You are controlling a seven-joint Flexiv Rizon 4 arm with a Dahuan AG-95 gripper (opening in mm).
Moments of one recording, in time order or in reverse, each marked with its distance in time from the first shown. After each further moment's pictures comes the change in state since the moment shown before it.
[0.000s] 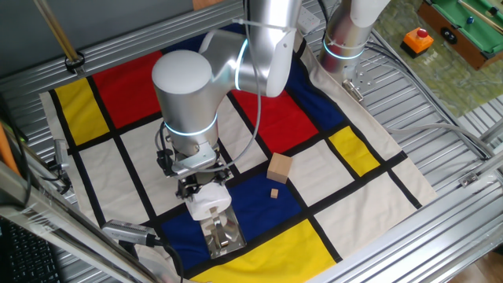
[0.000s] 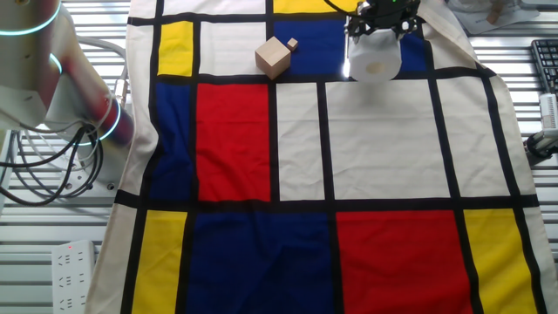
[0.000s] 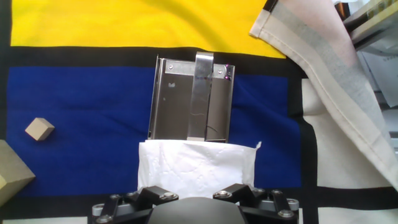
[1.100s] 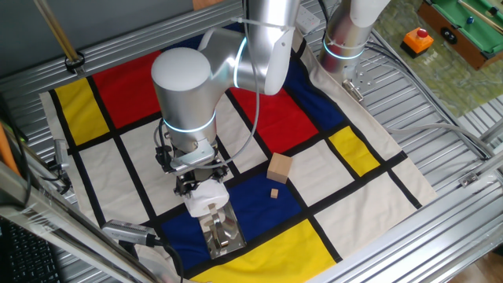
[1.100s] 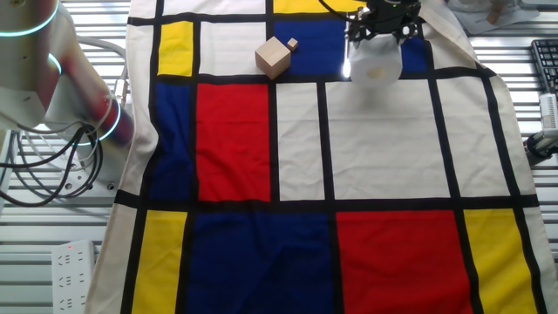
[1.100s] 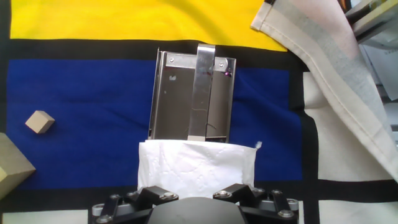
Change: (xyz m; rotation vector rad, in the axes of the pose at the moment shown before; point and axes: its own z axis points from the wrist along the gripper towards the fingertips) arm 0.012 0.001 -0.002 0.003 0.008 -0.003
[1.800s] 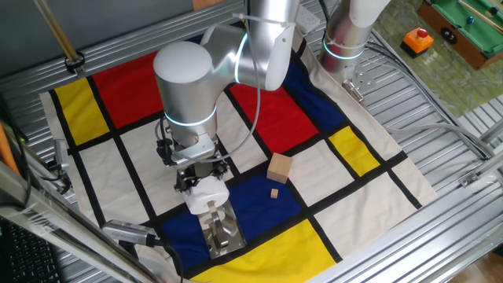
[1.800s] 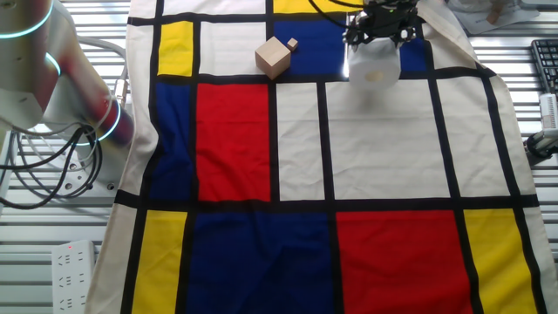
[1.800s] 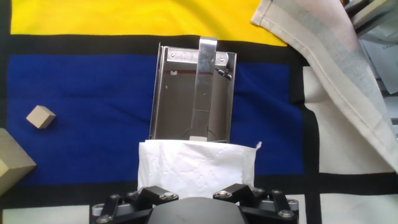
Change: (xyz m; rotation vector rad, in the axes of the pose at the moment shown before) arm 0.007 0.001 -0.002 0.011 -0.014 0.005
